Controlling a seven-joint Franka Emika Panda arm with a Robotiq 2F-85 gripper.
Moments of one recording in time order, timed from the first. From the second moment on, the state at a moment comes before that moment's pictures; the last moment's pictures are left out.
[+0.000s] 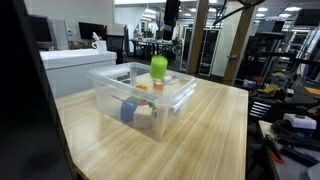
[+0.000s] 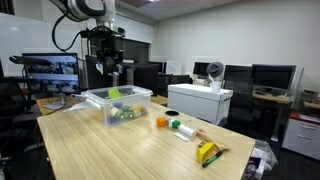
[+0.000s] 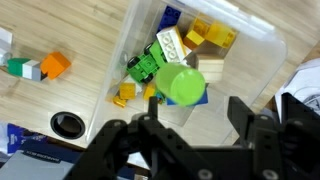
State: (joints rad) arm 0.01 -0.15 0.01 -2.11 0.02 2.06 -0.30
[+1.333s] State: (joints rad) arm -0.37 0.43 -0.20 -1.65 0.30 2.08 -1.23
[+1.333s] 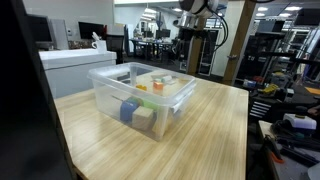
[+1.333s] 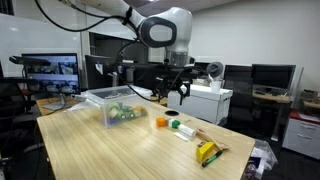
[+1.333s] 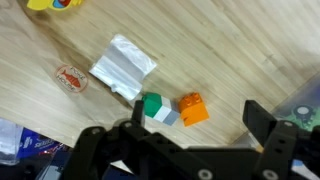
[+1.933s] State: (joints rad) arm -0.41 0.79 -0.11 -1.35 0.15 2.16 -1.47
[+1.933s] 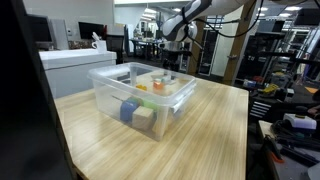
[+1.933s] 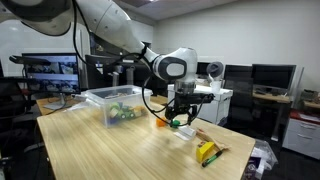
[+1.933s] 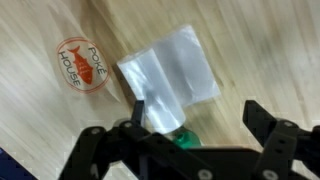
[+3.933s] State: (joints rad) arm -0.18 0.40 -0.05 -1.55 0.08 2.07 -0.87
